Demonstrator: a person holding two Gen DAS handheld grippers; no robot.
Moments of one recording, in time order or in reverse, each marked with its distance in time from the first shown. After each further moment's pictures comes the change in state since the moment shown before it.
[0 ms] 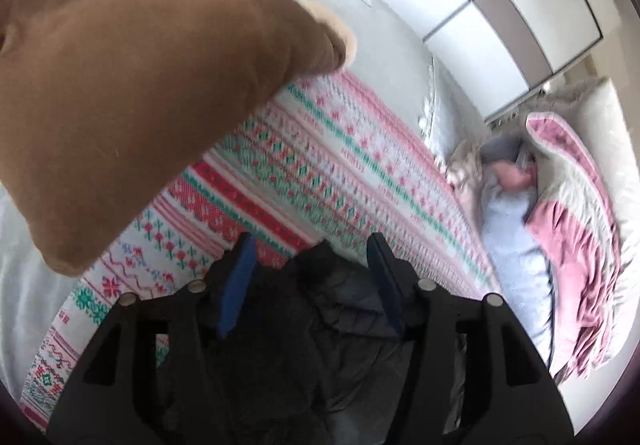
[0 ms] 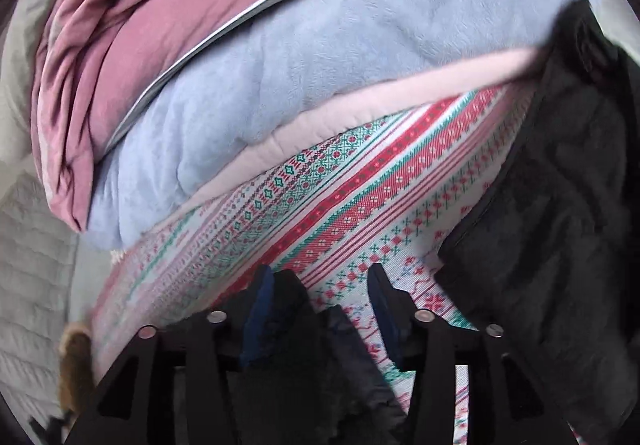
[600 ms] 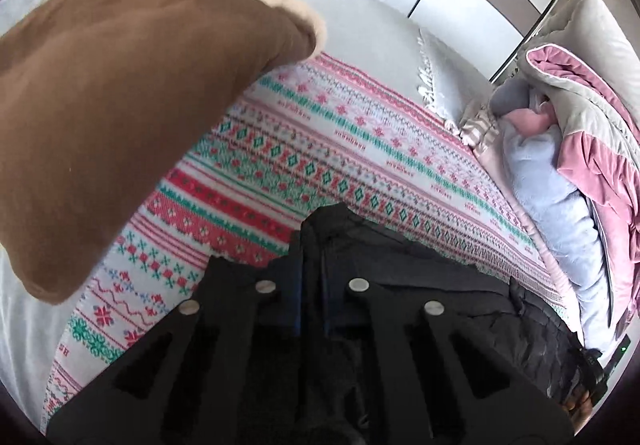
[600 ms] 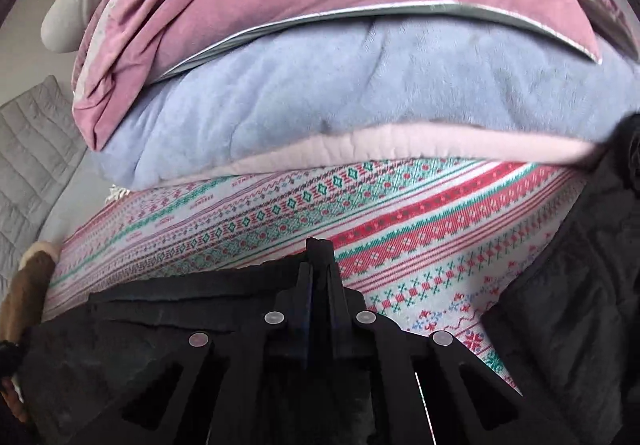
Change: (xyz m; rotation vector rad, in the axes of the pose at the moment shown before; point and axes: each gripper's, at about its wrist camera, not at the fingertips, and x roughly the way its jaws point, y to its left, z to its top) left arm 0.022 -0.027 -0.019 0.222 -0.071 0.095; right arm 0.015 0.057 -0.023 -0.309 -0.095 -0.033
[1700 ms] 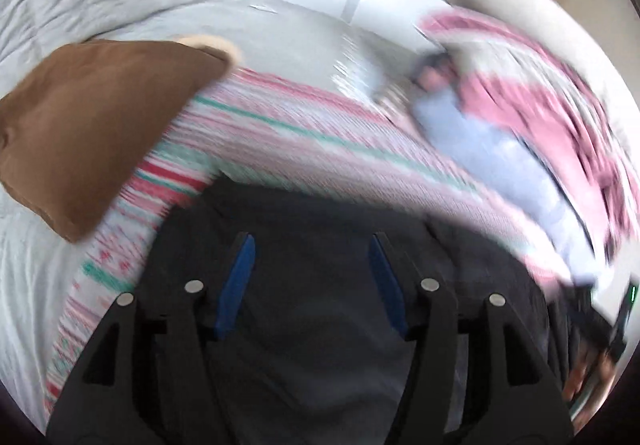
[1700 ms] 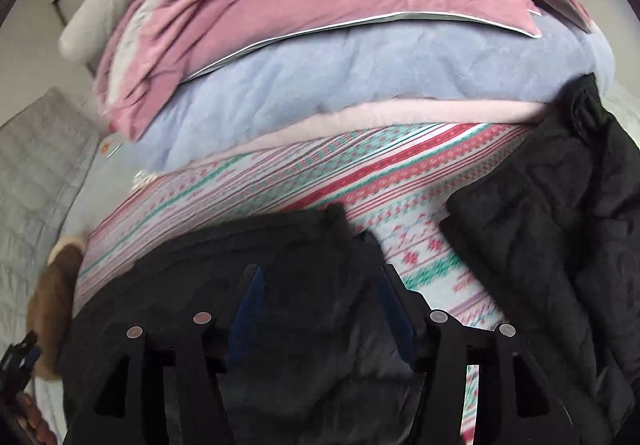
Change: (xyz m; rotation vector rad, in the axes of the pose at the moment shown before) left arm -0.103 -0.075 -0.077 0.229 -0.008 -0.103; right arm -0.102 -0.007 -0.039 0.061 0.078 0.063
